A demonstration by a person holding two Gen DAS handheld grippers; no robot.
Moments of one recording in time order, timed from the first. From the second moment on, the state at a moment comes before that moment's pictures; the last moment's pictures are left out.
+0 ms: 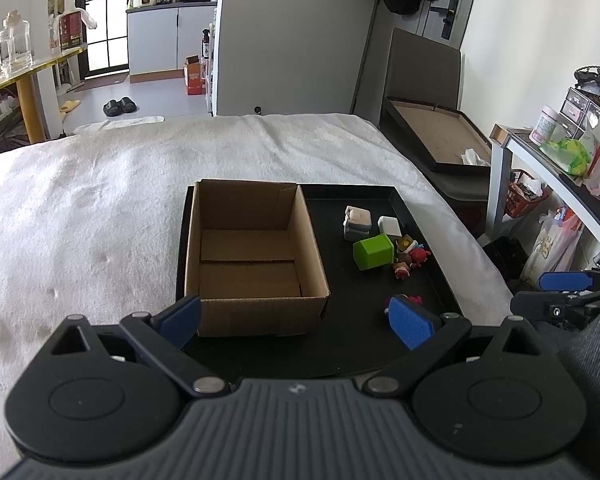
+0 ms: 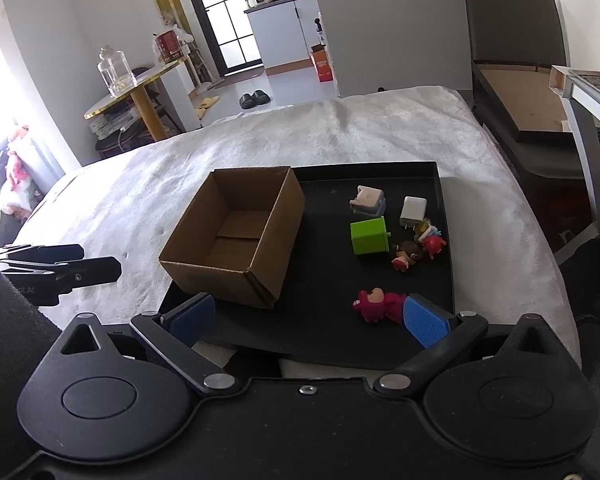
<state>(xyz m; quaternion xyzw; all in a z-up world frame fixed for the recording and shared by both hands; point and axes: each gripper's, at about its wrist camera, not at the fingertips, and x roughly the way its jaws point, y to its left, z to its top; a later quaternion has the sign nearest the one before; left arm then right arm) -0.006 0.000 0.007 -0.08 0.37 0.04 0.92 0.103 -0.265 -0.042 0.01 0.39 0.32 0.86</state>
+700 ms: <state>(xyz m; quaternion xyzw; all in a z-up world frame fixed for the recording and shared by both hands) -0.008 0.003 0.015 -0.07 0.37 0.04 0.92 0.097 -0.272 -0.036 0.00 0.39 0.31 0.87</state>
